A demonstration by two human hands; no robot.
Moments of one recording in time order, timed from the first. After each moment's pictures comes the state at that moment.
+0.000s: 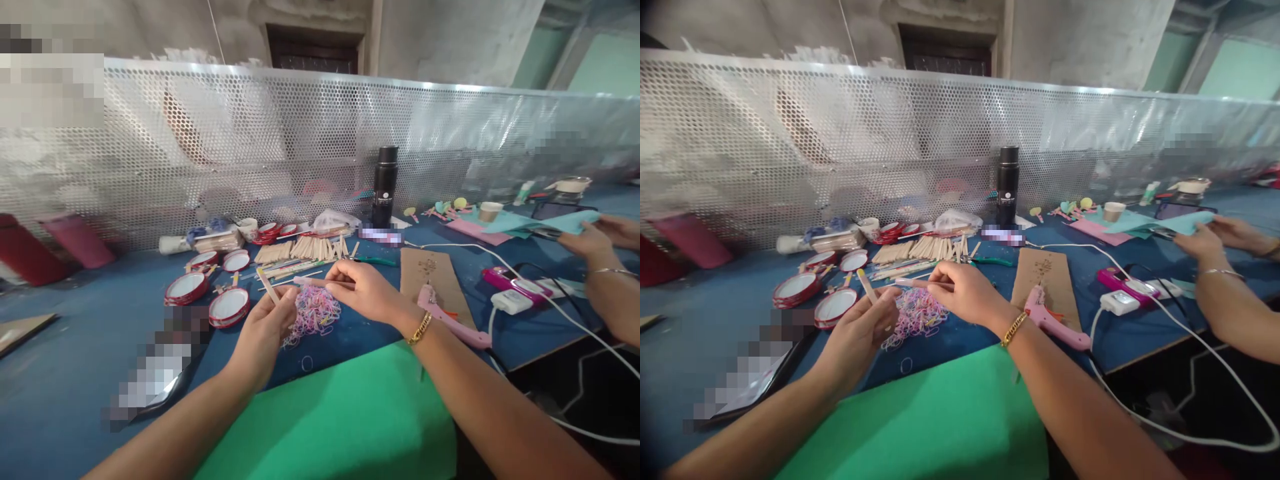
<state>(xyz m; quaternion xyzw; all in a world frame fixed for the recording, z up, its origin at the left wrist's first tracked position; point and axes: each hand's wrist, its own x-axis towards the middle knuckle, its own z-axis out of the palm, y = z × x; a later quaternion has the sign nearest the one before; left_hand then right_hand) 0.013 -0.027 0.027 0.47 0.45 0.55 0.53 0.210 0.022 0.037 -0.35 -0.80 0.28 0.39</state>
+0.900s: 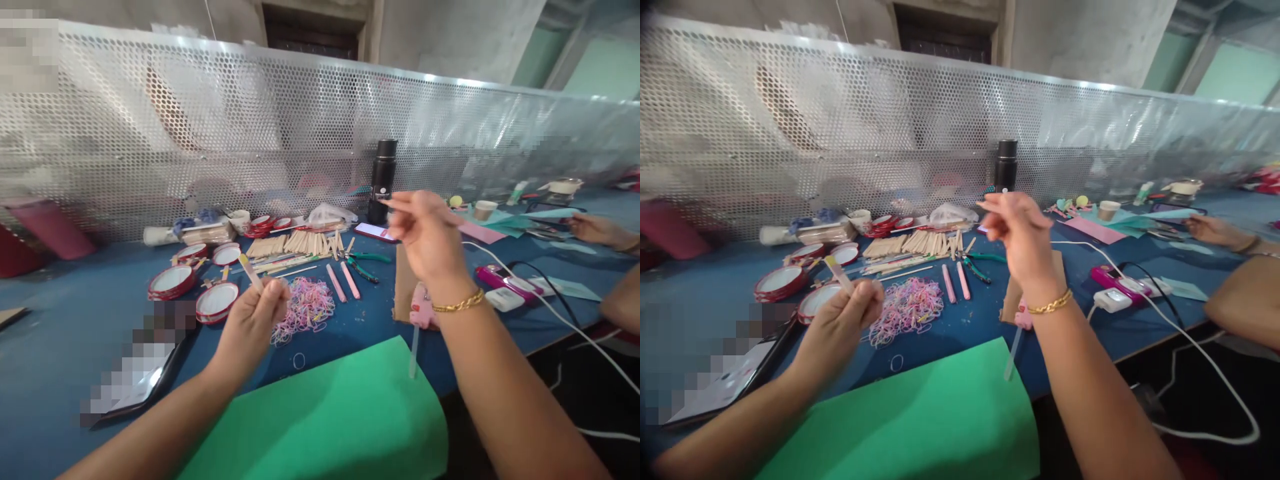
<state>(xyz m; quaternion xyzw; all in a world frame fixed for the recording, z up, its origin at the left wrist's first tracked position) 0.014 -0.030 0.043 0.59 0.47 0.53 0.38 0.265 0.032 0.083 -0.34 -0.61 0.25 0.67</state>
